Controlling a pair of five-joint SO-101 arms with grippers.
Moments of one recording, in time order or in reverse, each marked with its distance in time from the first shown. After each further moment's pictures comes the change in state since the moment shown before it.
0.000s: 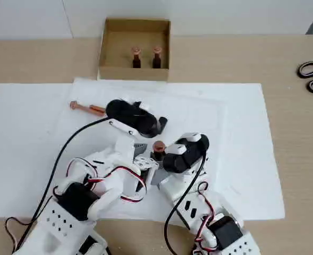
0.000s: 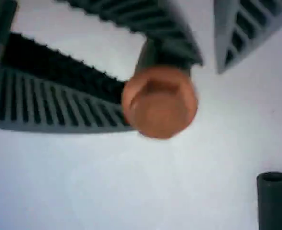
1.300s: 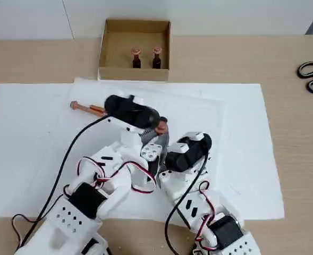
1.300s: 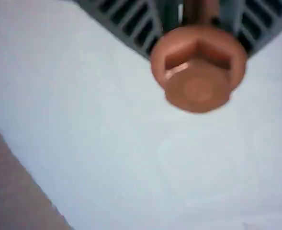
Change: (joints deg) left arm 3.2 0.8 8.4 -24.0 6.4; right arm 0.4 0.2 -0.3 -0.1 0.0
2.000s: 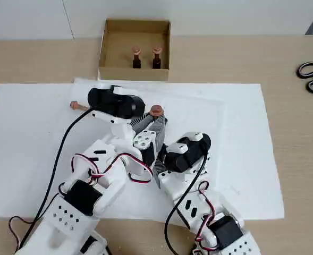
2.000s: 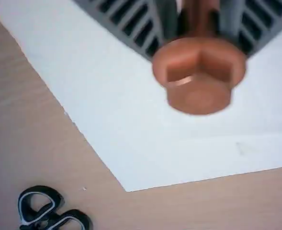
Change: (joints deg) left arm -4.4 0.1 -1.0 -8.5 3.6; right arm -0.2 0.2 -0.1 0.0 0.0
